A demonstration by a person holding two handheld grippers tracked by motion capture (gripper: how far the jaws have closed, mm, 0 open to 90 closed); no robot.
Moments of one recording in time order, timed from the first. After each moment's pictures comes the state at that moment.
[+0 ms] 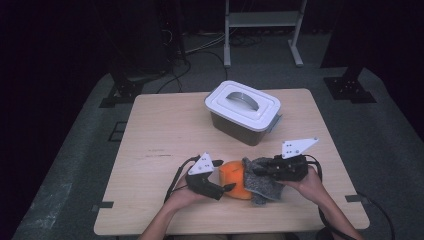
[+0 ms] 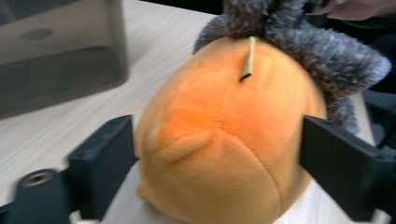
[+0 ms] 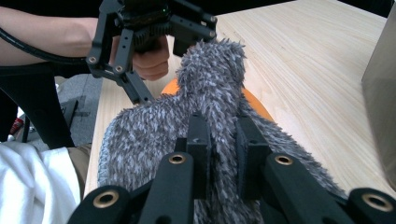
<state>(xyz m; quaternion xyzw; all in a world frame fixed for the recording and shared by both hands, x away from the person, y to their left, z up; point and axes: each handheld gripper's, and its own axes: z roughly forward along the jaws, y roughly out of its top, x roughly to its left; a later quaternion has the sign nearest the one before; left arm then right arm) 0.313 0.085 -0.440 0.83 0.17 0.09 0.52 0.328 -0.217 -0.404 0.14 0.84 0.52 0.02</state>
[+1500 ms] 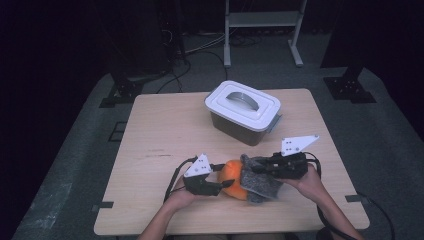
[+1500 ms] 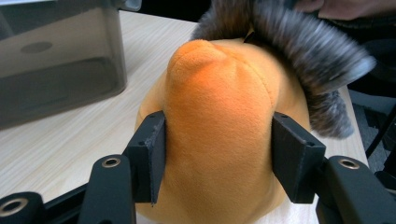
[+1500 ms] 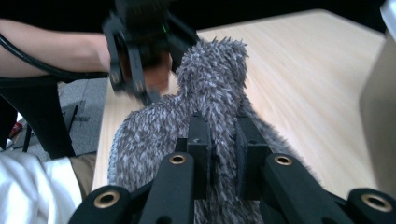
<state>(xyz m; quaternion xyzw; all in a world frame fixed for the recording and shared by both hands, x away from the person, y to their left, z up) 0.307 0.089 -0.435 0.82 0.16 0.10 0.54 0.326 -0.211 -0.388 0.13 0.84 0.53 0.03</state>
